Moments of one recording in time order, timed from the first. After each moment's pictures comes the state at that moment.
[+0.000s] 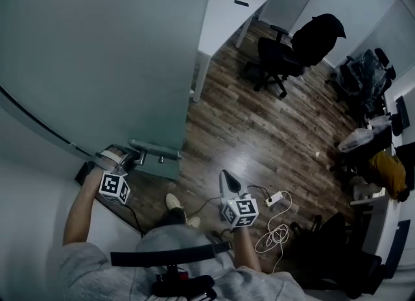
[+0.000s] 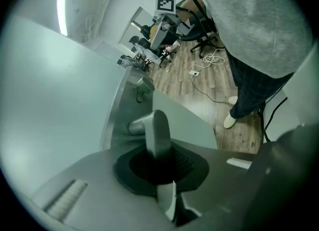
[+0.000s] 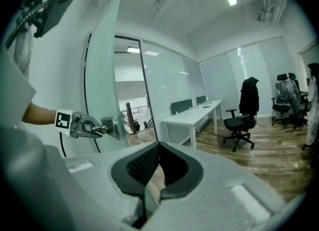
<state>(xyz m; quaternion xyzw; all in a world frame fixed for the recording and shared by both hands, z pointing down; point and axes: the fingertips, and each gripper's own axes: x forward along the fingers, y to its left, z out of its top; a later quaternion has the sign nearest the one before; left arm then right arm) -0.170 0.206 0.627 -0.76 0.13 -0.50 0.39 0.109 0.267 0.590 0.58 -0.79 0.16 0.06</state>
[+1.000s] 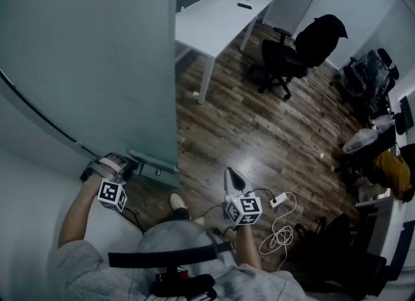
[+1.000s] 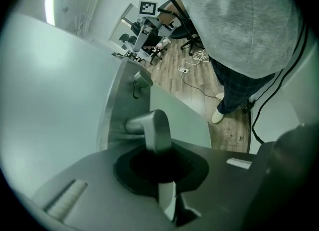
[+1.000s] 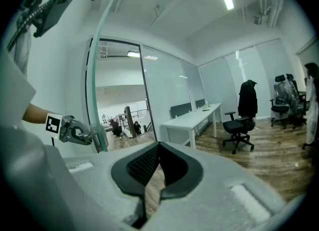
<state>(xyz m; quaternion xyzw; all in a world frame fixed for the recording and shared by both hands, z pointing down) -0.193 0.260 0.632 -0.75 0.09 -0.54 0.39 0.118 0.278 0.585 0.59 -0.79 0.15 0.04</state>
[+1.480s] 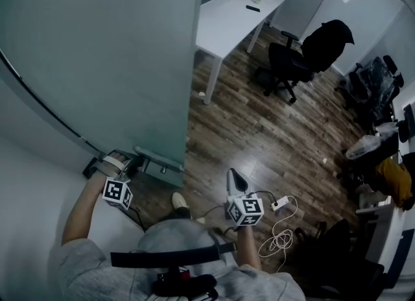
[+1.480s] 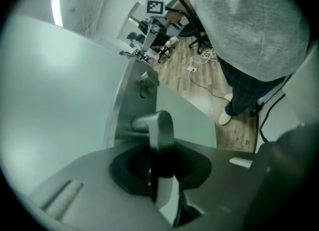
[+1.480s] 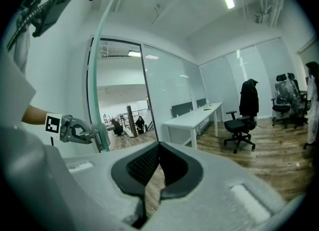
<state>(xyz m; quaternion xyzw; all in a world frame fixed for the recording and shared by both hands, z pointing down) -0.193 0.253 0.626 -0.75 0.14 -0.52 0.39 0.111 0.275 0.590 0.58 -0.80 0.15 0.04</state>
